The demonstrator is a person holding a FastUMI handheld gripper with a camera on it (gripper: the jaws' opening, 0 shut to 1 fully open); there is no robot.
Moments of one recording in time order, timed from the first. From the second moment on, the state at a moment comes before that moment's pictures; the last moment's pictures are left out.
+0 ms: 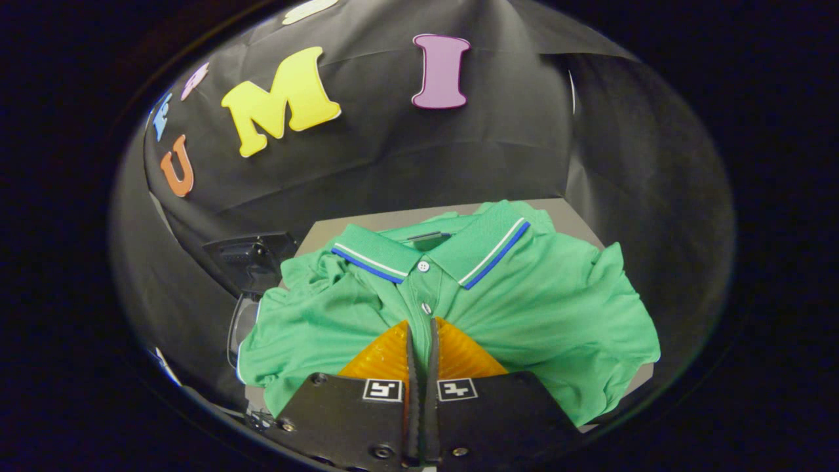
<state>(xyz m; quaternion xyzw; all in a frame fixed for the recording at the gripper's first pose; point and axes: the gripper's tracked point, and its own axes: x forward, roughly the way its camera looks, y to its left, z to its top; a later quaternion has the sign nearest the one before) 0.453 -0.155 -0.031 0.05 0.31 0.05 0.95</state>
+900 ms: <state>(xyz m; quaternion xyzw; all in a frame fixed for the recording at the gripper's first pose) 0.400 0.012 0.111 0.06 0.21 0.24 0.95</state>
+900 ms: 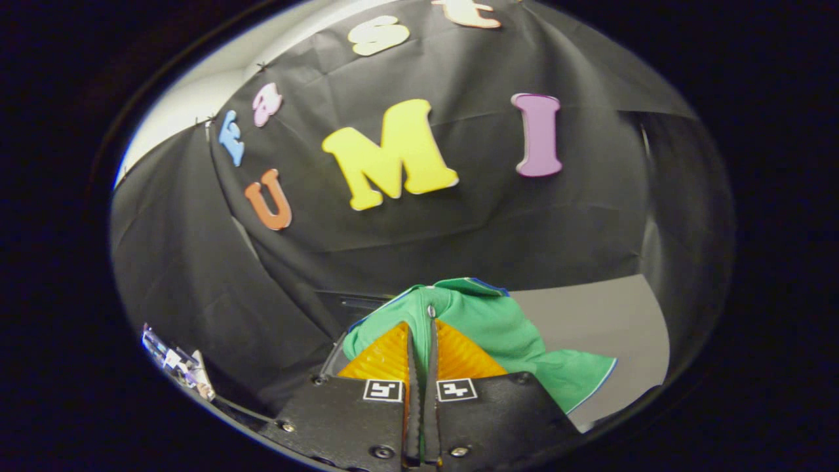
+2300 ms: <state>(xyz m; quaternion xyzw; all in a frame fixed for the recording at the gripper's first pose) 0.447 0.266 -0.101 0.03 0.36 0.27 0.89</state>
